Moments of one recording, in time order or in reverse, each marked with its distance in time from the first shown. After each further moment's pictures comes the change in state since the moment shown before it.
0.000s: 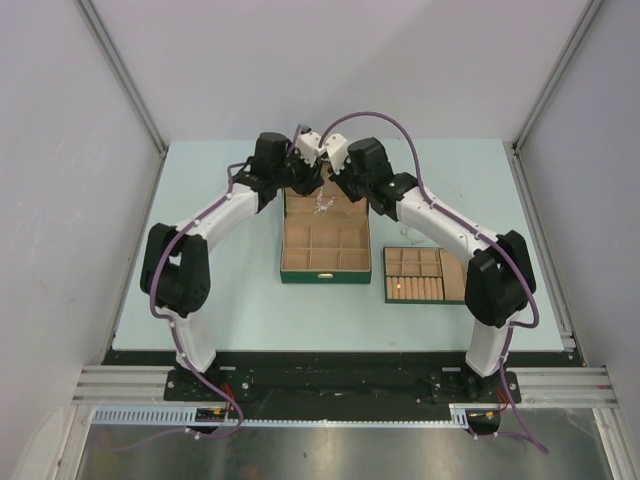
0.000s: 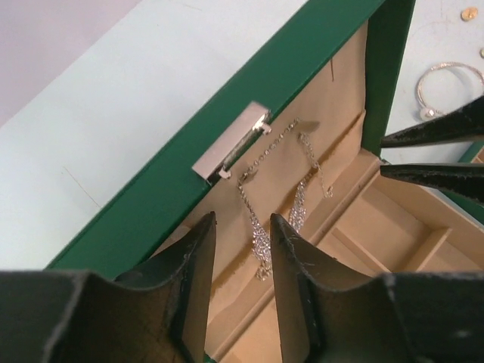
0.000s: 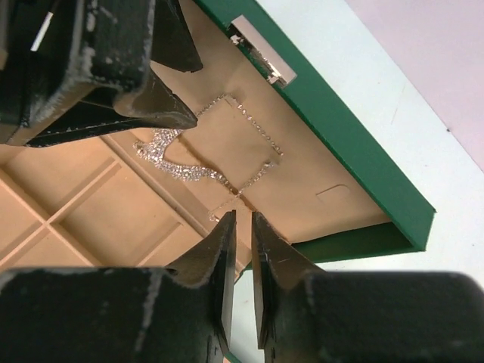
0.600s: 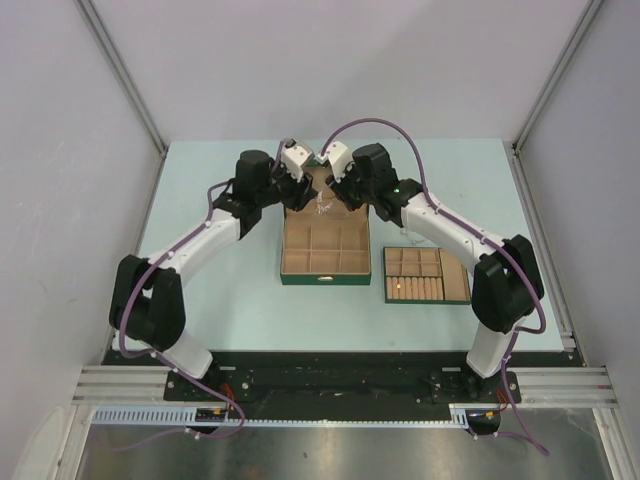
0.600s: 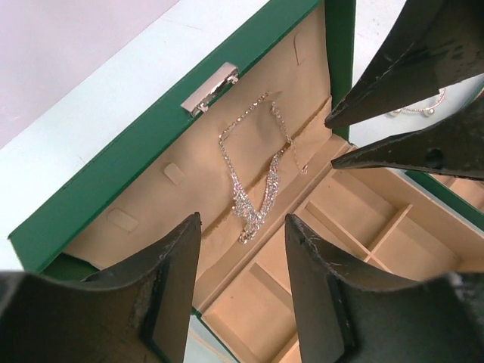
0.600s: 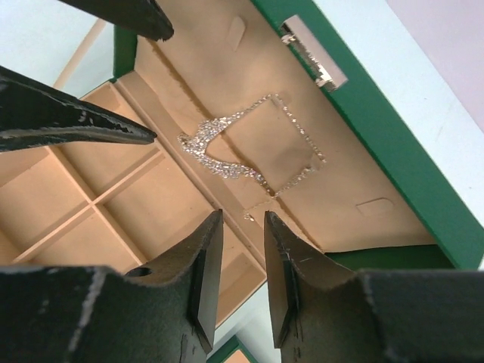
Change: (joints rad) left arm -0.004 -0.257 -0.286 0.122 -0.011 -0.017; right arm -0.003 -0.058 -0.095 0.037 -0.138 -0.005
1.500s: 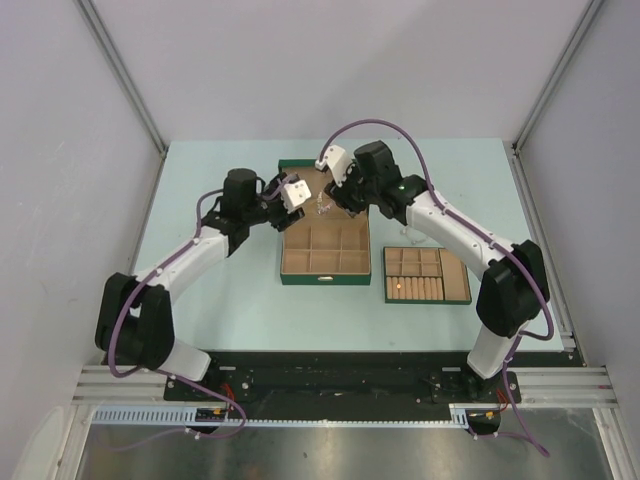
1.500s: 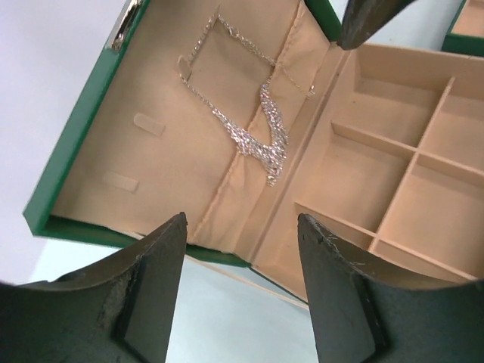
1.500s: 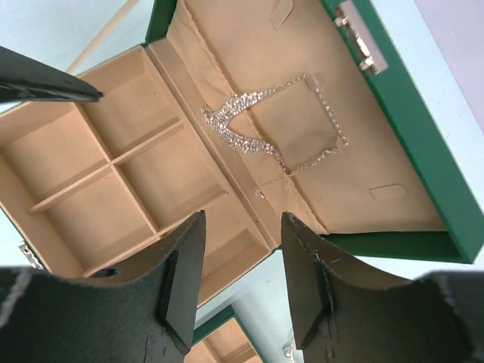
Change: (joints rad) left arm 0.047 -0.156 -0.201 -0.016 0.106 0.437; right arm 0.003 -0.038 0.018 -0.137 -0.059 -0.096
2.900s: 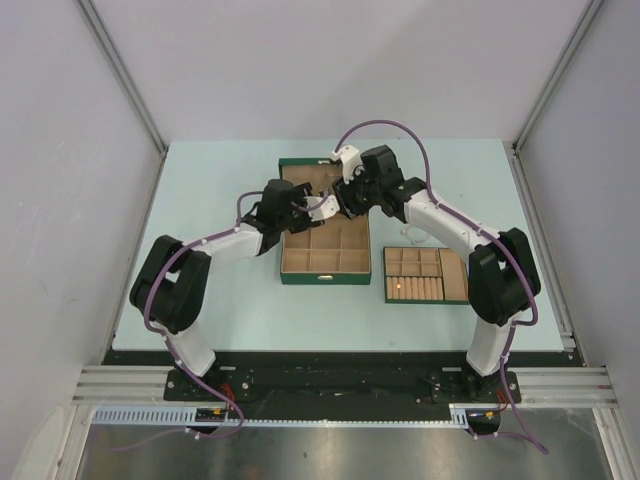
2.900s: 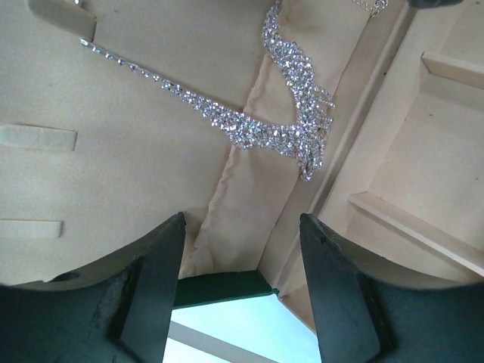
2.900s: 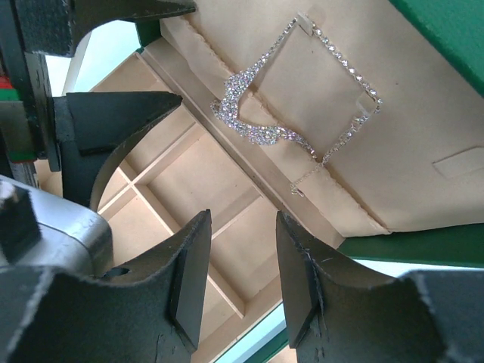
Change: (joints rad) left arm -0.129 0.280 0.029 0.180 -0.380 0.229; right arm -0.075 0.082 -0.042 0.092 -0.114 0.269
